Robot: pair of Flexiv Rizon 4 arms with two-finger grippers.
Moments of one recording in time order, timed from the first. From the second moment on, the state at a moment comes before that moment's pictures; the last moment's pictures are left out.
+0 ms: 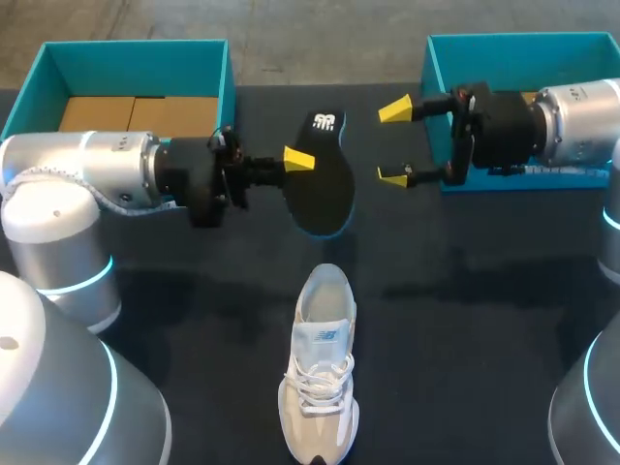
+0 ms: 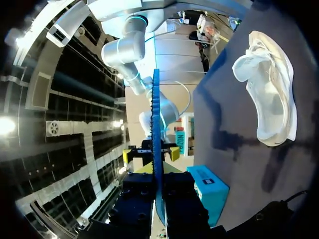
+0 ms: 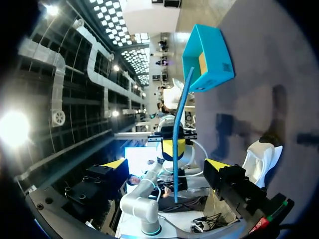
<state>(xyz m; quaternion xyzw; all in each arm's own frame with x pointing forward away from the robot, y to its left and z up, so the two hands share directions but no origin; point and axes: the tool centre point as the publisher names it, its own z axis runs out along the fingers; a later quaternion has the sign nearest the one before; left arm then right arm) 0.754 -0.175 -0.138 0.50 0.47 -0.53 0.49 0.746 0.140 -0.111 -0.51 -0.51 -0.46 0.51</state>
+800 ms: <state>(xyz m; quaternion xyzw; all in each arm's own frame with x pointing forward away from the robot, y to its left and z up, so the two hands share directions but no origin) 0.765 -0.169 -0.130 0.42 0.53 -0.61 0.42 0.745 0.139 -0.111 -0.51 -0.51 -0.46 0.51</state>
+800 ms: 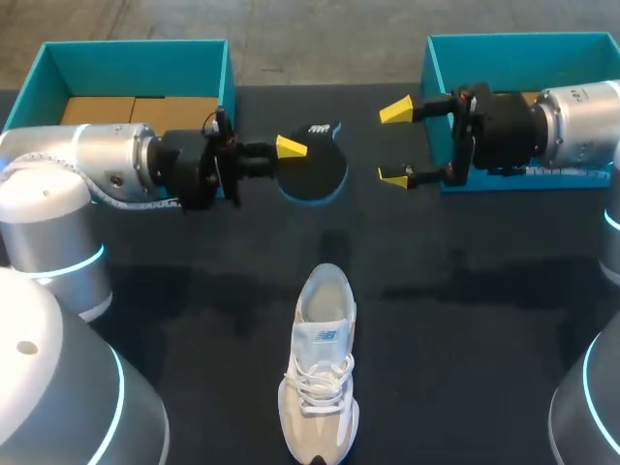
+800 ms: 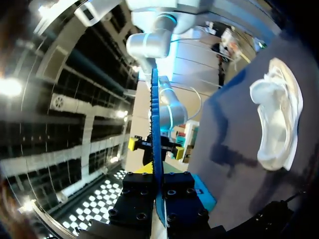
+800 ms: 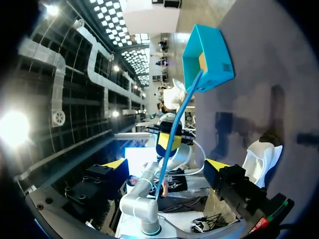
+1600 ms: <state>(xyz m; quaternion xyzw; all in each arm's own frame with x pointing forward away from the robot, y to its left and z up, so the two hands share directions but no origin) 0.750 -0.134 -0.114 0.18 0.63 -0.74 0.15 0.745 0.139 -0.111 -0.51 -0.51 -0.46 0.51</state>
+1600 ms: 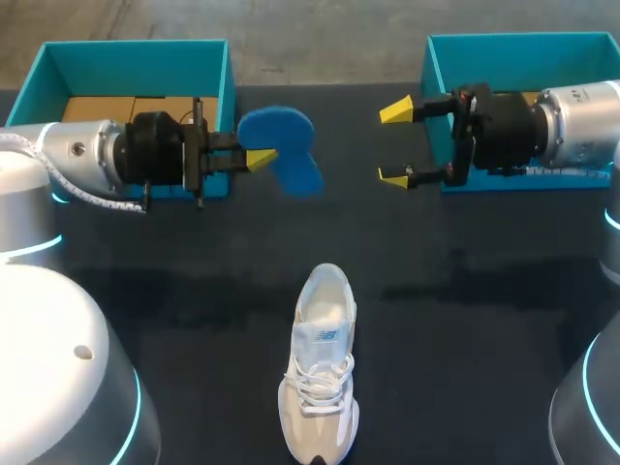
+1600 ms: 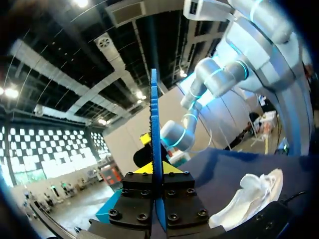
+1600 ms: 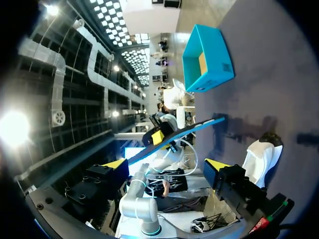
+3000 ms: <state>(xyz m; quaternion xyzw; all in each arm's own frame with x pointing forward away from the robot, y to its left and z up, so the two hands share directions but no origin) 0.764 -0.143 -0.146 -0.28 0.58 -0.69 -0.33 0.745 0.139 -0.111 -0.51 -0.51 -0.46 0.51</state>
